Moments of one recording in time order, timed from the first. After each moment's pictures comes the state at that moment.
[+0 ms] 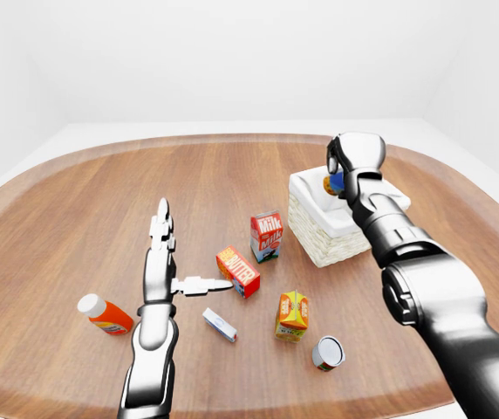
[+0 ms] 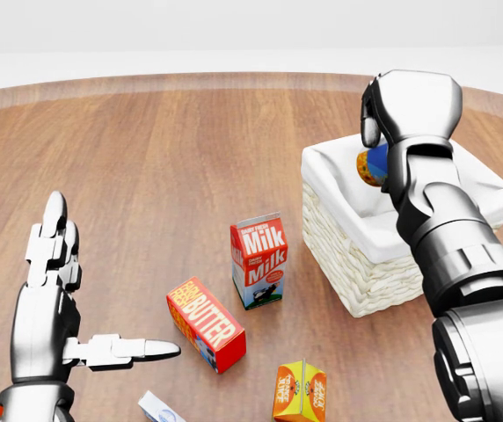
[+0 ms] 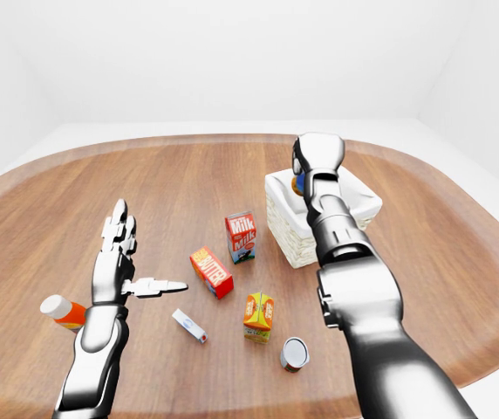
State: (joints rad) left arm 0.04 0.02 0.03 -0.17 0.13 -0.09 0.04; right arm -1.20 -0.30 0.03 1.34 -1.18 0.05 -0.48
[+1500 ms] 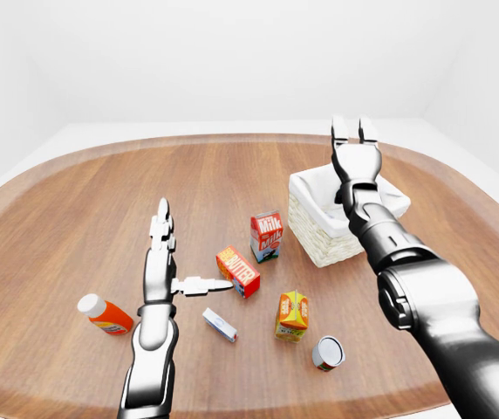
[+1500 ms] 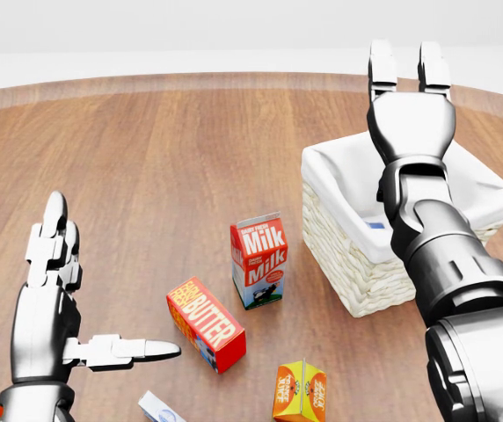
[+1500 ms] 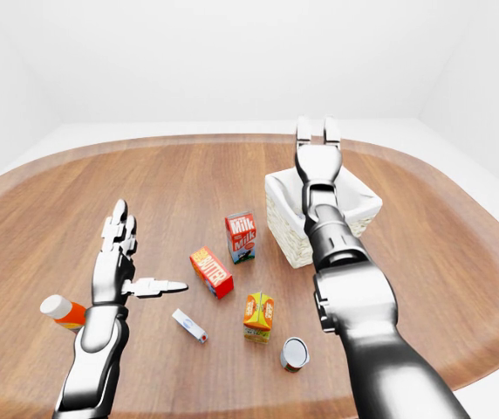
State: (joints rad) left arm 0.04 0.02 0.03 -0.18 0.13 -0.09 0.04; right arm -1.17 -0.28 0.02 1.37 -1.25 0.09 -0.52
